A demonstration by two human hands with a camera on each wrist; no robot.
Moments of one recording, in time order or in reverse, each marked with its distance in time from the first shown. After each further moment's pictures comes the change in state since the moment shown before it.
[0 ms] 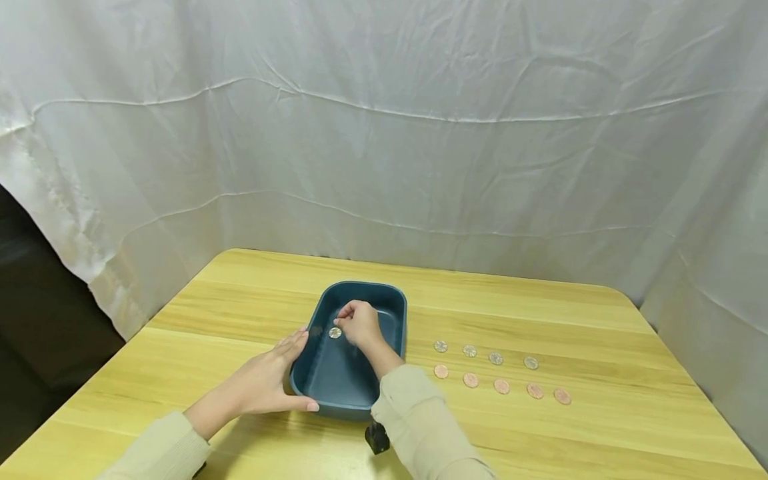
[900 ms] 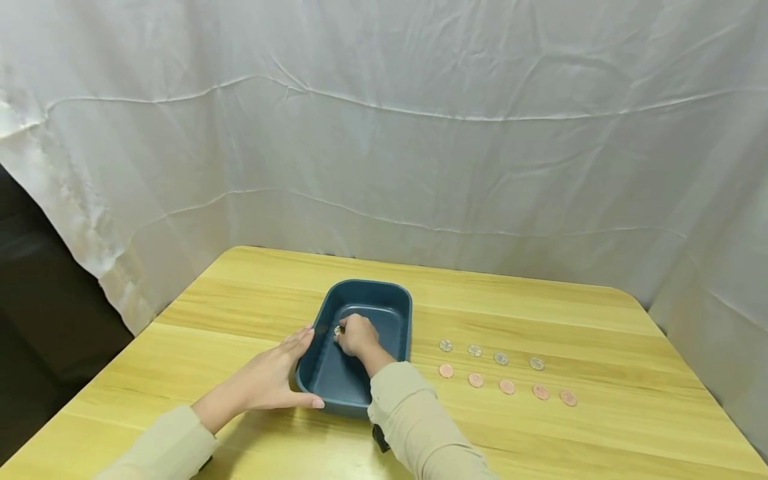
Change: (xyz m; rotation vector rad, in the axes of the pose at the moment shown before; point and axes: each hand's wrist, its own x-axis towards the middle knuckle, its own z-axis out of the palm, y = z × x) left_hand 0.001 0.001 -0.001 0.014 -0.024 -0.007; right_hand 0.000 0.005 0.018 -0.343 -0.209 -0.019
